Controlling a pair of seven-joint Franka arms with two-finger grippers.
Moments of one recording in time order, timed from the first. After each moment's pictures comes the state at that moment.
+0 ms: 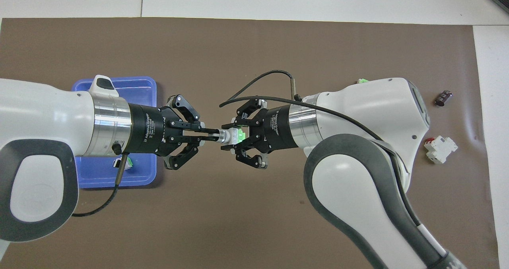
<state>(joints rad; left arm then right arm) -0.09 -0.14 -0.28 -1.92 -0.79 1.96 -1.68 0.49 0.09 0.00 -1.82 0.97 2.11 1.69</state>
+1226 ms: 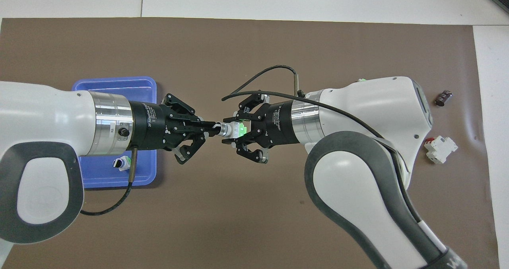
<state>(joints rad) -0.09 -0.14 -0.29 -1.93 -0.79 2.04 -2.21 0.49 0.10 -0.01 -1.81 0.98 2.15 1.69</state>
